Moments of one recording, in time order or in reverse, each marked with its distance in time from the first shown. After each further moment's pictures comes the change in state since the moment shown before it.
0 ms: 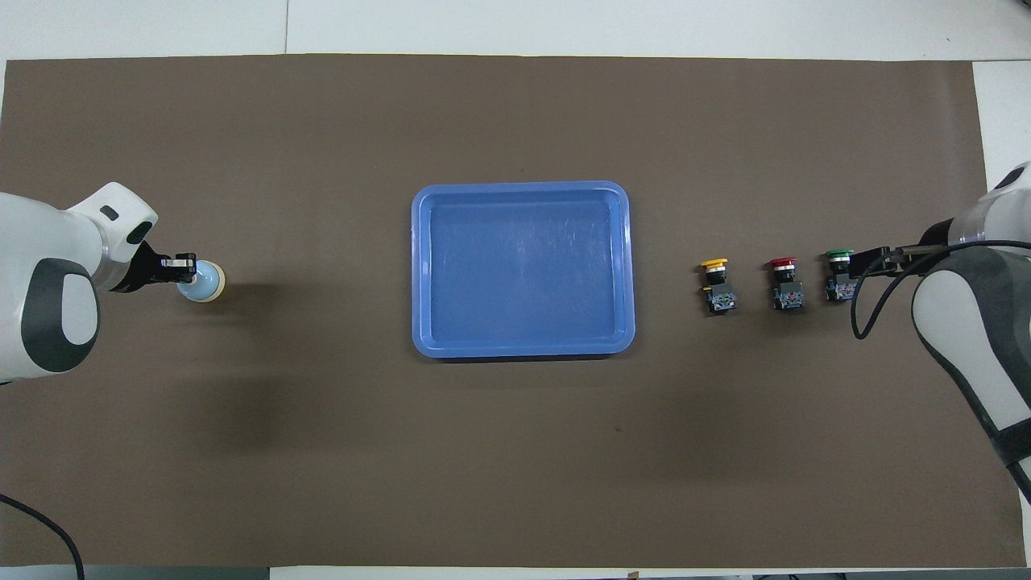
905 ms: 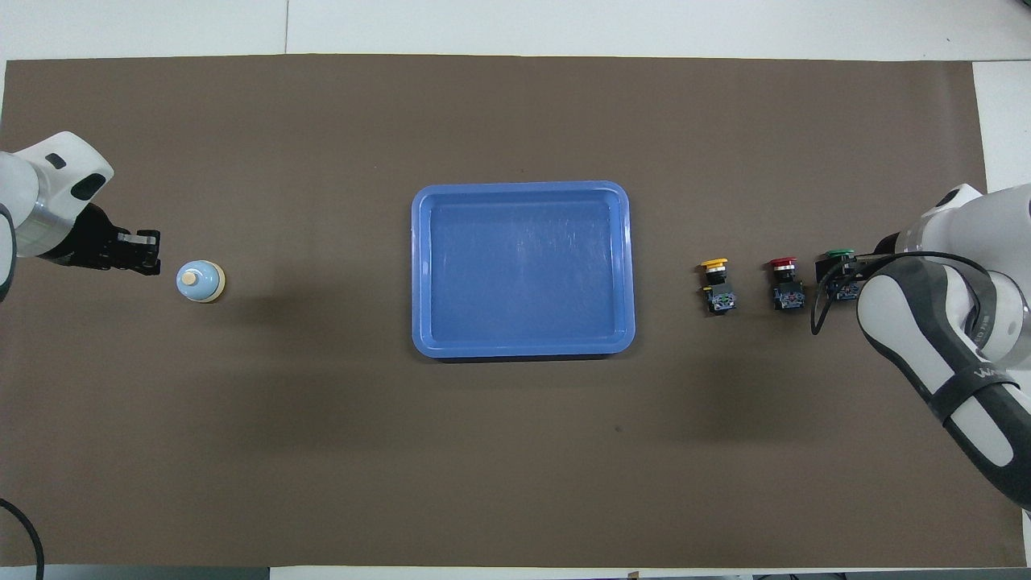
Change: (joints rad) left arm -0.027 -0.030 -0.017 0.335 0.000 -0.519 0.000; right arm -0.009 0.169 -0.009 -0.066 0.000 0.205 -0.001
